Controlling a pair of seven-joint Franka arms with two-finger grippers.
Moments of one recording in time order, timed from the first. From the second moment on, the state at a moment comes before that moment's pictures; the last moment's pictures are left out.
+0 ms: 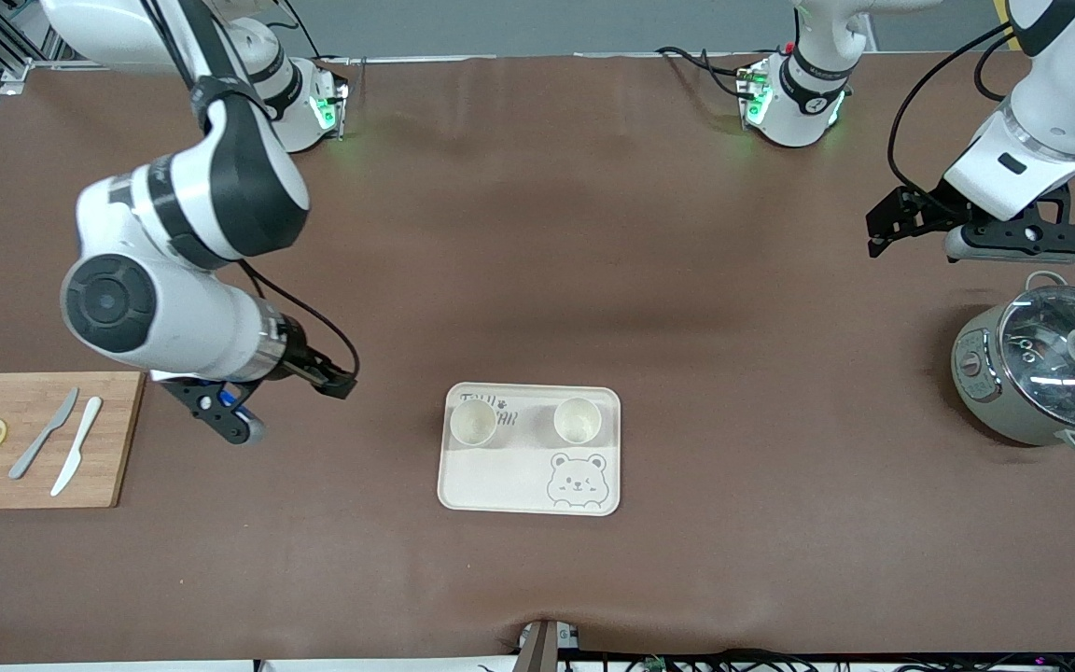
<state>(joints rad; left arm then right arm) -0.04 -0.14 -0.12 -1.87 -0.03 1.81 -0.07 0.35 0.53 -0.07 -1.13 0.14 1.51 0.85</state>
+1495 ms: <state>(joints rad) -0.03 -0.14 -0.10 -1.76 -0.03 1.71 -0.04 0.07 0.15 -0.01 -1.28 0.00 1.37 0.06</state>
